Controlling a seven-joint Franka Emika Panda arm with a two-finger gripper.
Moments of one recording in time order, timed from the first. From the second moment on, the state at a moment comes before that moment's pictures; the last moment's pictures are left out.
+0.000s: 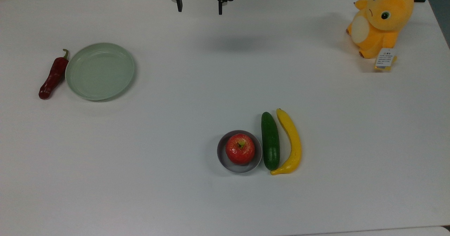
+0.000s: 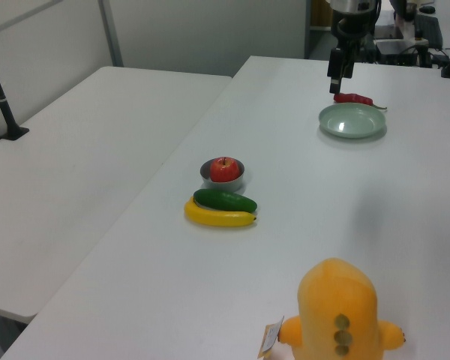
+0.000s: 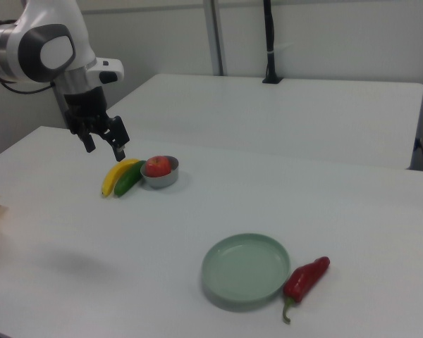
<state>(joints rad) 0.07 -0.04 0.07 -1.79 0.00 1.81 0.16</state>
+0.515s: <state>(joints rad) 0.07 -0.04 0.07 -1.79 0.01 1.81 0.12</state>
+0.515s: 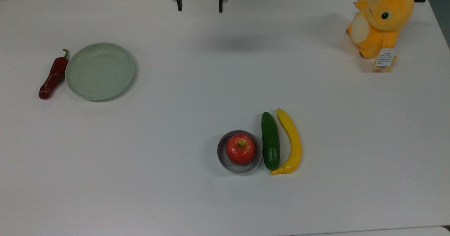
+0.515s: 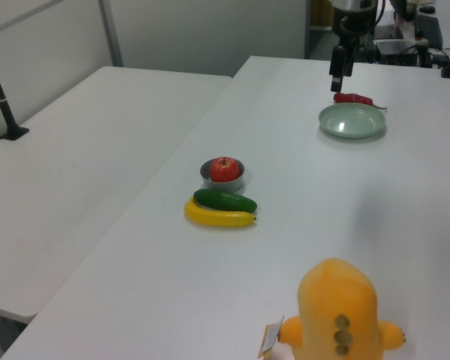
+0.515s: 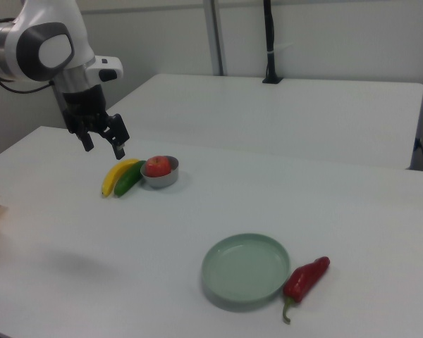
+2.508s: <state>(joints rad) 0.18 0.44 0.08 -1.49 0.02 2.28 0.14</state>
